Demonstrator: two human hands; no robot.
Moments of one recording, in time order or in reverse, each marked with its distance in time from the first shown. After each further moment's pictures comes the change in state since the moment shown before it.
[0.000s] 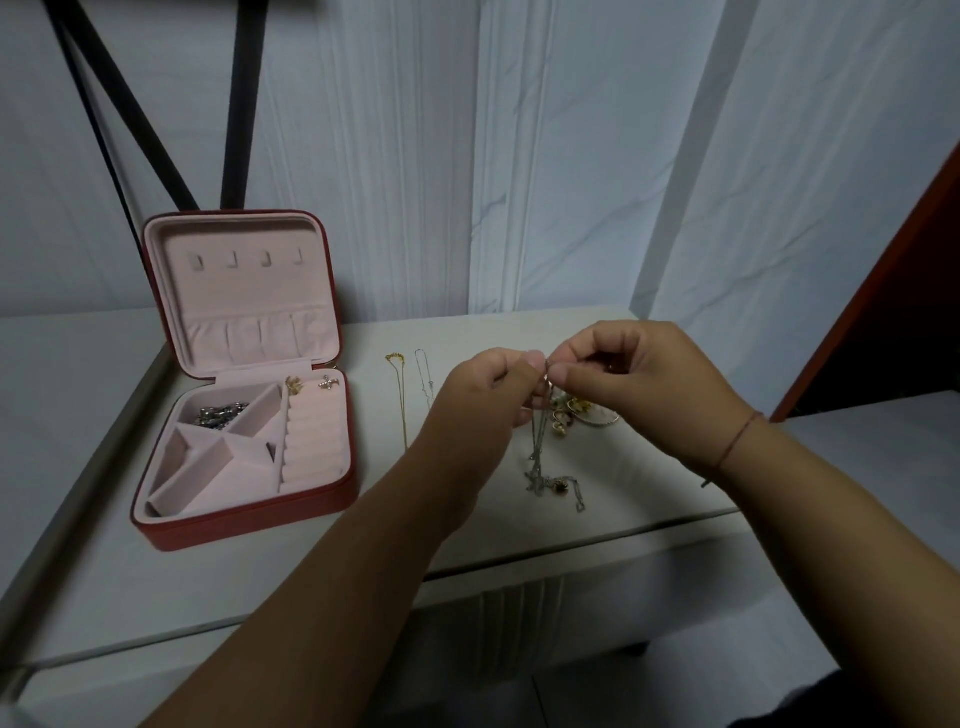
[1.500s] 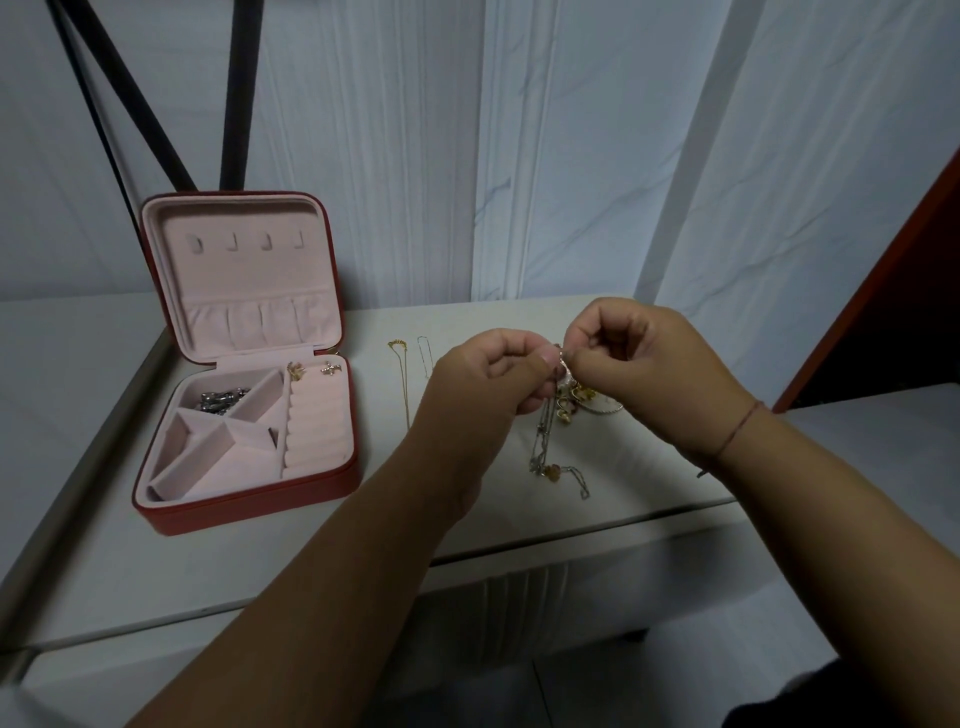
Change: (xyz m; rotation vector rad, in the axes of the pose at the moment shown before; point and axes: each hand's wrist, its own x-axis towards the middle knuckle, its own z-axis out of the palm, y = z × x) left_hand -0.004 -0.001 -0.006 -0.129 -0.027 0.043; right_hand 0.000 0.002 0.007 0.071 0.029 -0.019
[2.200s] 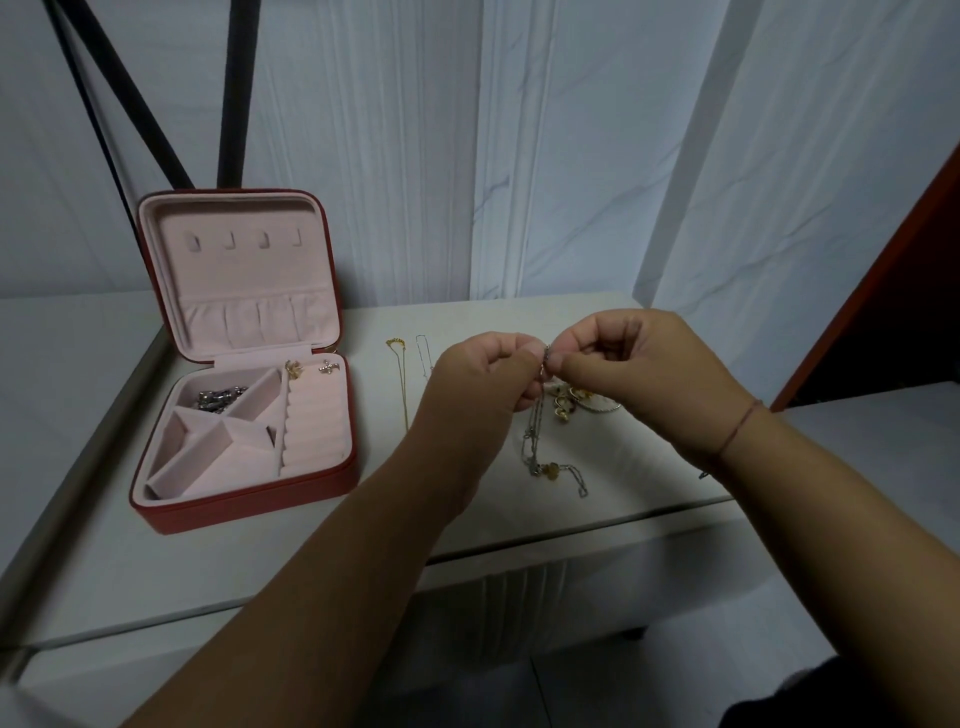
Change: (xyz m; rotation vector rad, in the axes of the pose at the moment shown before) left_hand 0.001 -0.001 0.001 0.113 0.049 -0.009; right_hand -0.002 -0.003 0.001 0.061 -0.028 0.093
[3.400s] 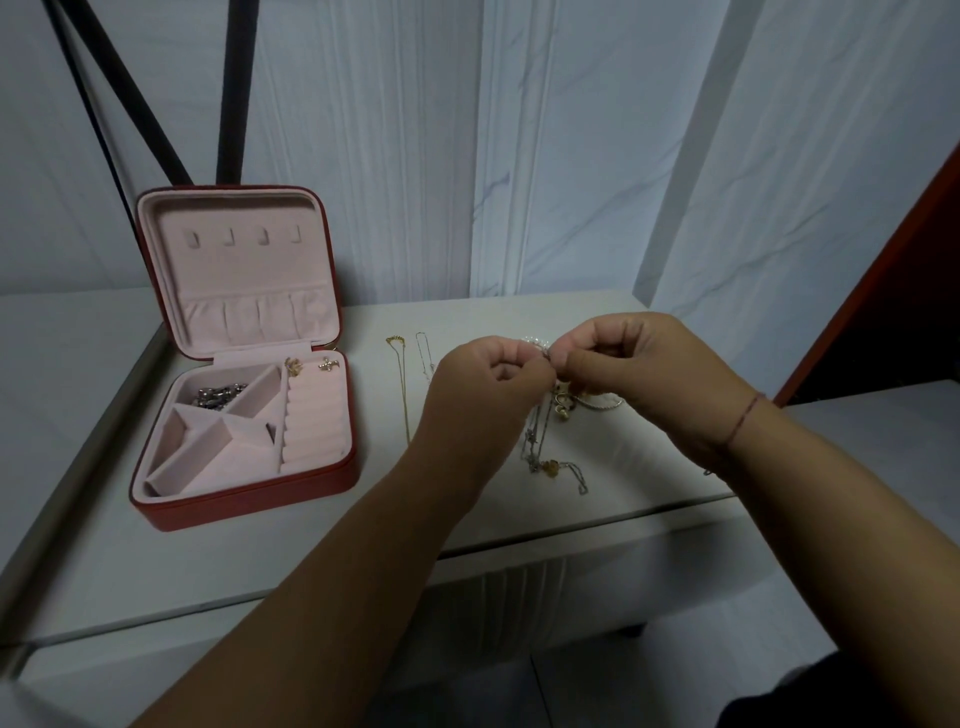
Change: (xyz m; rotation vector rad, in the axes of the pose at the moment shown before) left_hand 0.000 -0.007 0.005 0.094 0.063 0.080; right_hand -0.001 -0.001 -0.002 0.029 -0.033 0.084
